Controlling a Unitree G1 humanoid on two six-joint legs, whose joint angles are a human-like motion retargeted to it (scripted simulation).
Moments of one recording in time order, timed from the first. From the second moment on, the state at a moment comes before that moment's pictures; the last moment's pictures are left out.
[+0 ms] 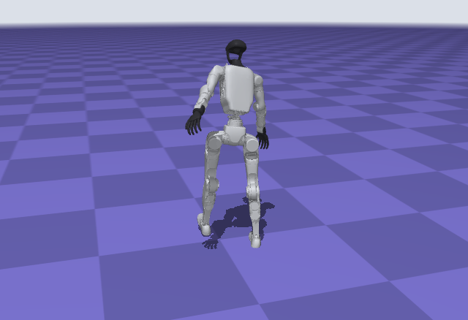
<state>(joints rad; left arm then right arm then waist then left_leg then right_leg) 0.45 0.51 0.39 1.59 -0.12 -0.03 0.00 -0.43 -0.49 0.08 1.30 -0.37 0.03 -0.24 0.31 0.06 0.32 -0.24 0.00 0.15 -0.09 -0.11 -0.09 0.03 -0.17 -0.11 -0.04 -0.15 0.26</state>
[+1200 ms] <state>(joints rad) -0.50 0.36 -0.38 1.06 0.15 -0.12 0.00 0.05 -0.32 0.07 1.20 -0.27 0.03 -0.02 -0.06 0.02 0.14 0.11 0.03 0.06 0.01 -0.38 -0.13 -0.15 -0.19 -0.27 -0.09 0.04 0.26</state>
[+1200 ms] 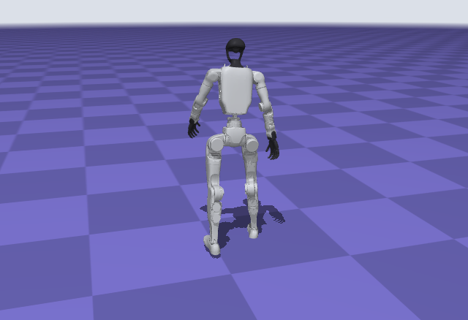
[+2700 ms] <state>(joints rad) -0.92 0.46 -0.49 1.10 0.21 -0.11 0.03 0.22 -0.29 0.06 1.11 -0.33 0.03 0.07 -0.16 -0.03 0.21 0.06 0.00 0.09 -0.03 -0.39 -0.15 -0.17 -0.16 -0.23 -0.09 0.09 0.26</state>
